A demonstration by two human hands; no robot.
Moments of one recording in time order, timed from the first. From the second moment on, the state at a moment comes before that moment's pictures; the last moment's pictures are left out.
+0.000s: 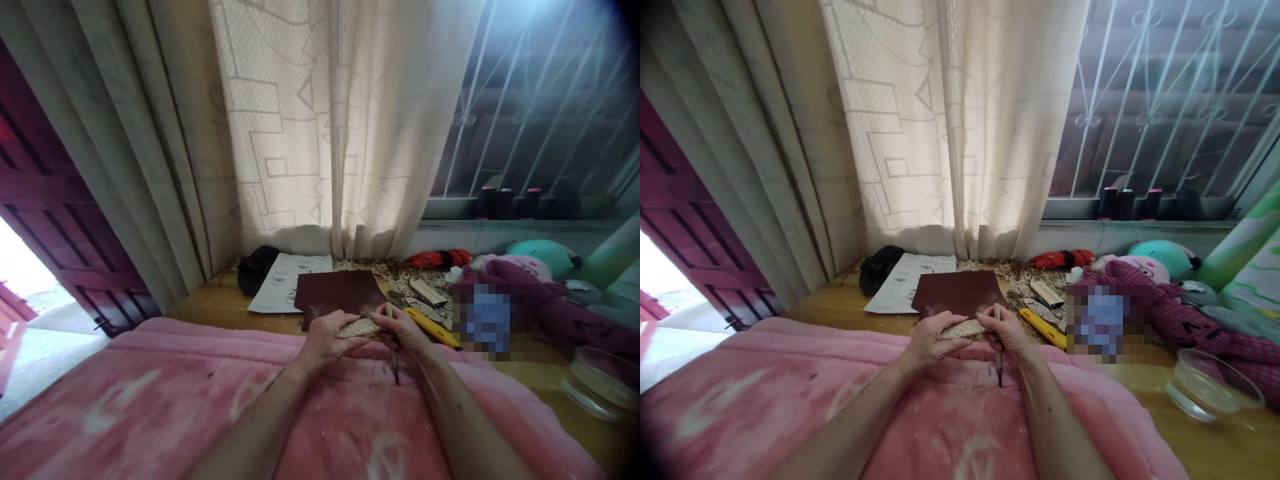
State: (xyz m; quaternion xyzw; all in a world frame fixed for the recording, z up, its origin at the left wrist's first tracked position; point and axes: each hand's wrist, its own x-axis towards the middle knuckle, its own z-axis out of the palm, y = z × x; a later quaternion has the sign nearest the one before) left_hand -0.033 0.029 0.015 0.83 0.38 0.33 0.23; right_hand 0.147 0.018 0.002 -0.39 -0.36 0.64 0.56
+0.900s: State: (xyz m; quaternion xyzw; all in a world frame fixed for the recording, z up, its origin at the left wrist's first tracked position) left_hand -0.008 -0.002 0.004 0.87 0.41 0.20 0.20; right_hand 0.176 0.022 0.019 -0.31 -0.14 0.48 0.81
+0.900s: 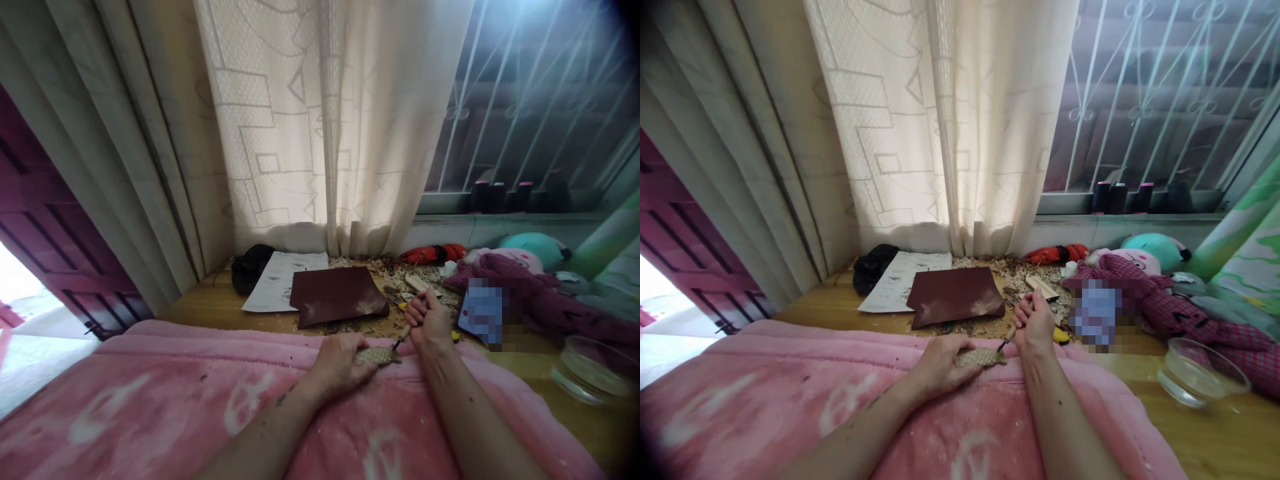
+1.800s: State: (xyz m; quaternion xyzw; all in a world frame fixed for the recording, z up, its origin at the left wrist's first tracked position) left_hand -0.013 0.005 0.001 0.87 0.41 0.14 0.24; right_hand 0.142 0.028 -0.003 -0.35 -0.06 0.51 0.78
